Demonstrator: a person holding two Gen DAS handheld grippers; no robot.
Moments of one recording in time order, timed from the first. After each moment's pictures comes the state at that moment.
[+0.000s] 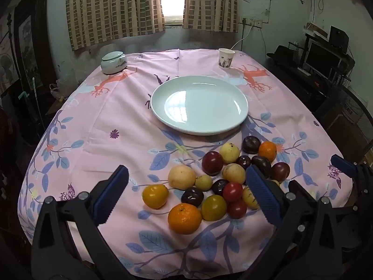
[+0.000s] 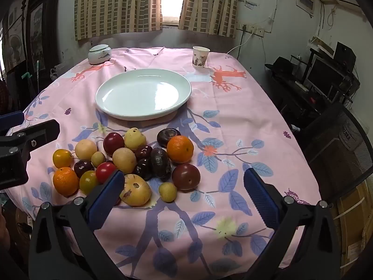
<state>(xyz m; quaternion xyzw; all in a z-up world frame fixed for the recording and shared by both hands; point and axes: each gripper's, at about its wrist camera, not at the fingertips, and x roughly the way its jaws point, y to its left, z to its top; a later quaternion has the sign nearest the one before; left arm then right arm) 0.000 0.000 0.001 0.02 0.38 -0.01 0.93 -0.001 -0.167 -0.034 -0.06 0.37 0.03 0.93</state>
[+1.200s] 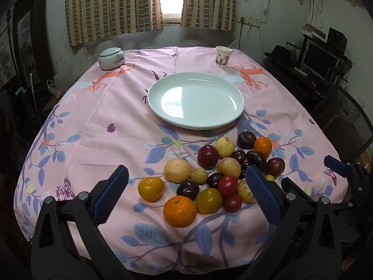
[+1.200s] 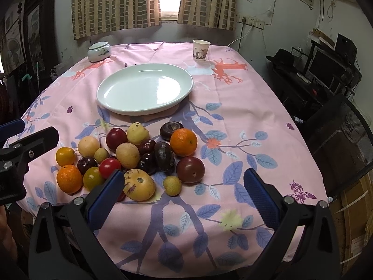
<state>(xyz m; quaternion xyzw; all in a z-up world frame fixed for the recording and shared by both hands) -0.008 -0.001 -0.002 0.00 0.38 -0.02 0.92 0.000 -0.169 -0.037 -0.04 0.39 0.04 0.92</state>
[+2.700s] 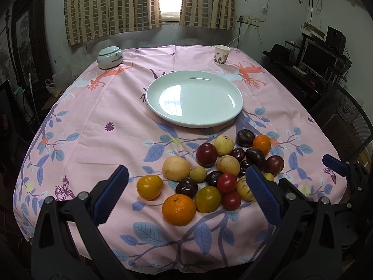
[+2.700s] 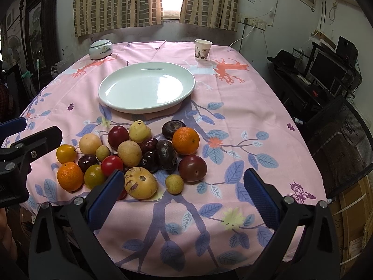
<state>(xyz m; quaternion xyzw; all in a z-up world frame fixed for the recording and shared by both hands) -0.011 -0.002 -0.004 0.00 0.38 -0.03 0.92 -0.001 -0.166 -0.038 -0.04 0.39 0.04 0.92</state>
